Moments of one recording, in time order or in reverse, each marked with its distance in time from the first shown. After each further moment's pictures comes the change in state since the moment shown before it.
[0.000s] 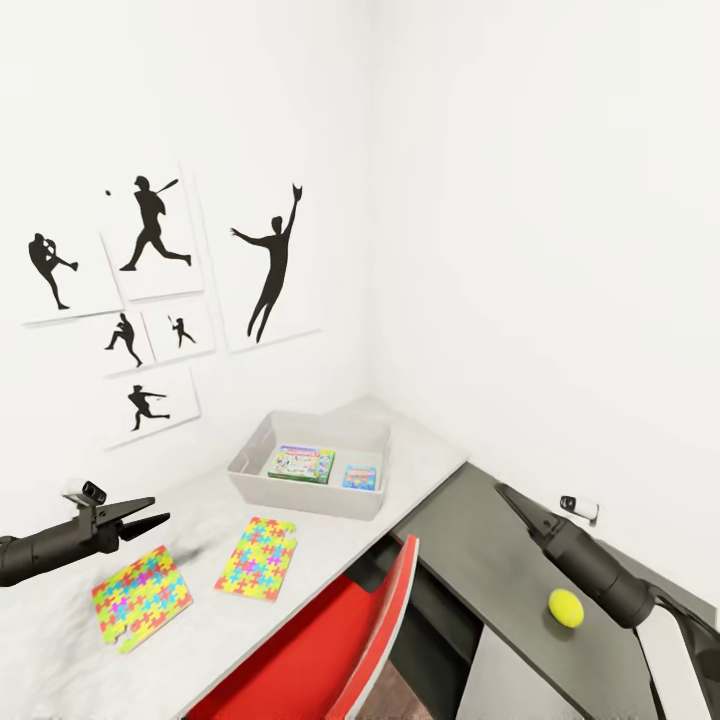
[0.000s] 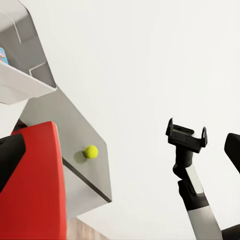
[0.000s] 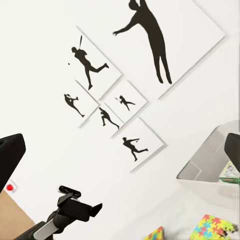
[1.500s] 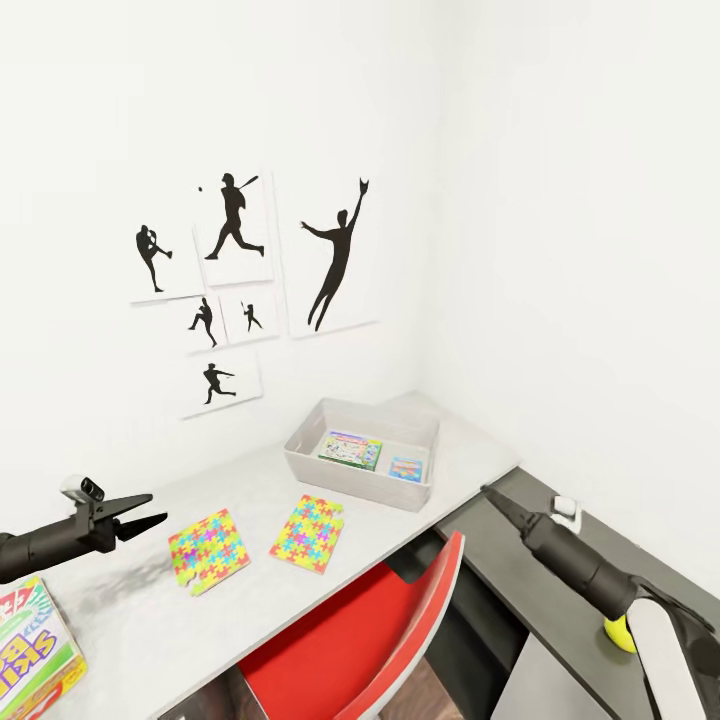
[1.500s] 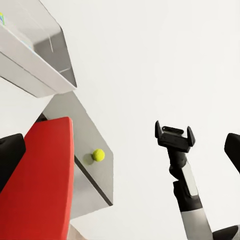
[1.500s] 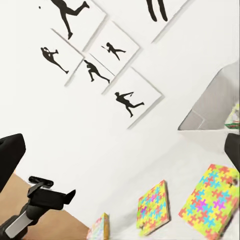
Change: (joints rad) left arm -0.001 0.009 0.003 -0.015 -0.007 0.065 0.000; right arm 0.000 -0.009 0.051 -0.031 0.005 0.064 -0.195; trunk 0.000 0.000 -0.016
